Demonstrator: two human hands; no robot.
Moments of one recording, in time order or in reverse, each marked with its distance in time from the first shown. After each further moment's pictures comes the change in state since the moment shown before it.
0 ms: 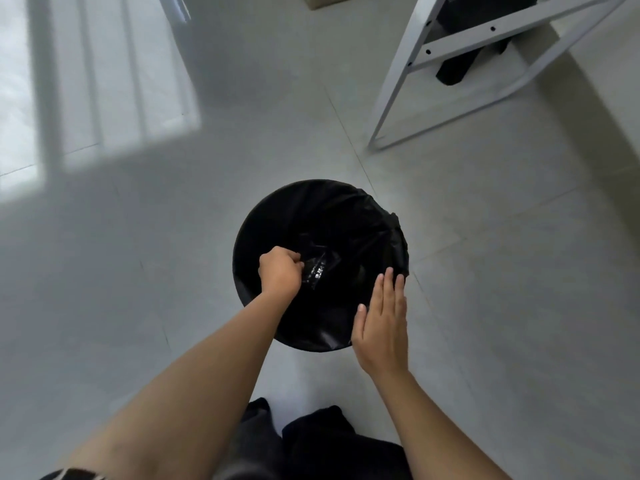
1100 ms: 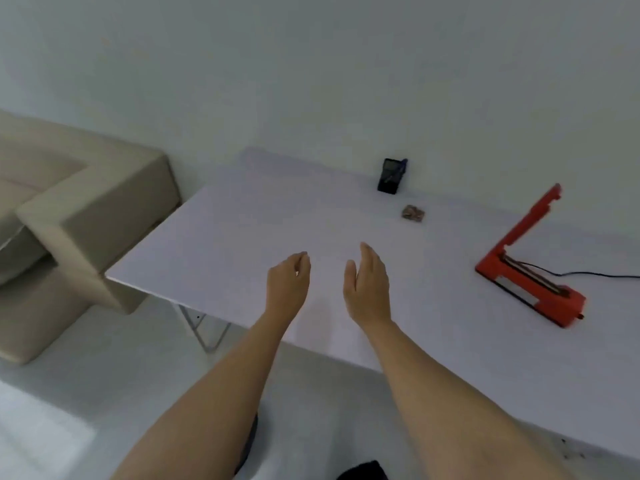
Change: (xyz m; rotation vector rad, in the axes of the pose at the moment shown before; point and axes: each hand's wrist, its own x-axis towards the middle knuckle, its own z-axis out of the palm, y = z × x) left_hand -0.548 0.401 -0.196 -0.024 -0.316 1.173; right_hand -0.267 -0.002 -0.621 0.405 0.917 0.417
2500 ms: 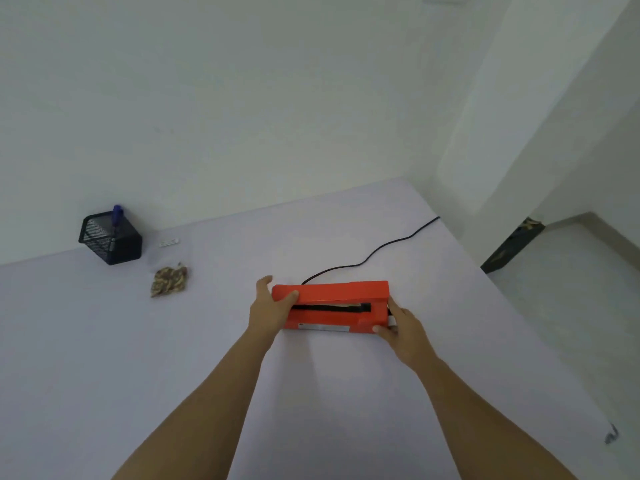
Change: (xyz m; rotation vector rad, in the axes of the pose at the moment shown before) left_hand 0.106 0.191 0.502 0.001 -0.727 -0.228; right_hand 0.067 0.493 -0.267 0.019 -0.013 0.690
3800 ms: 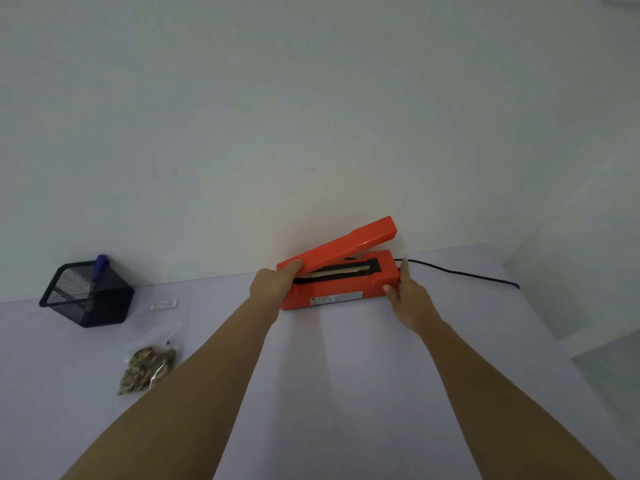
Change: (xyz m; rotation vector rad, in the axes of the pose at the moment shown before) left_hand 0.265 0.076 -0.028 -0.319 0.162 -0.177; right_hand 0.311 -0.081 0.007 -0.093 -0.021 -0.052
